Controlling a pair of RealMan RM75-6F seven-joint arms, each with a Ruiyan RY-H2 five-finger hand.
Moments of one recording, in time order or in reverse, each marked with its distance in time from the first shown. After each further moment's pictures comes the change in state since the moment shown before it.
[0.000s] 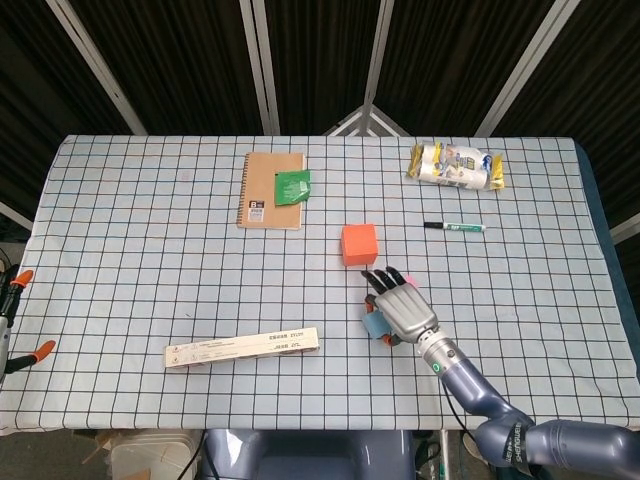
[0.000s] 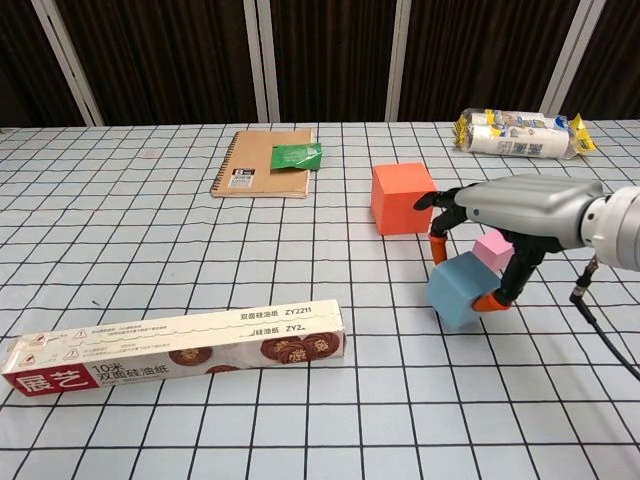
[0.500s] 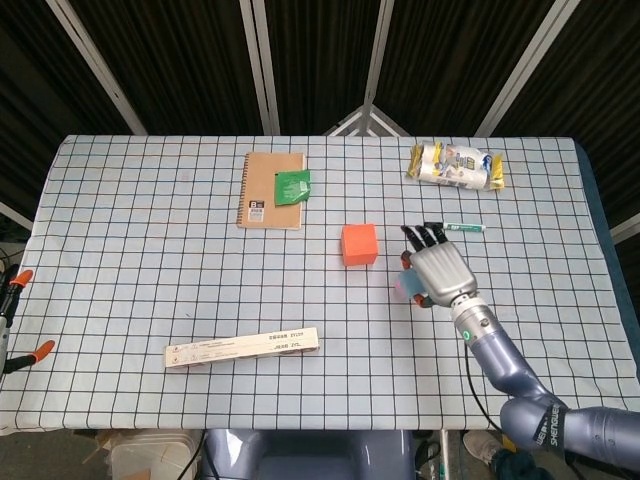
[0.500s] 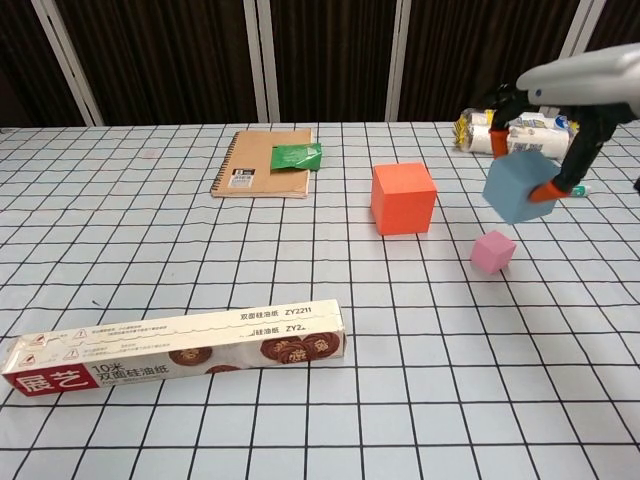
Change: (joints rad) left arm 0.000 0.004 0.000 0.004 0.000 -0.003 -0.016; right arm 0.113 0.292 0.101 -0.191 0.364 0.019 -0.186
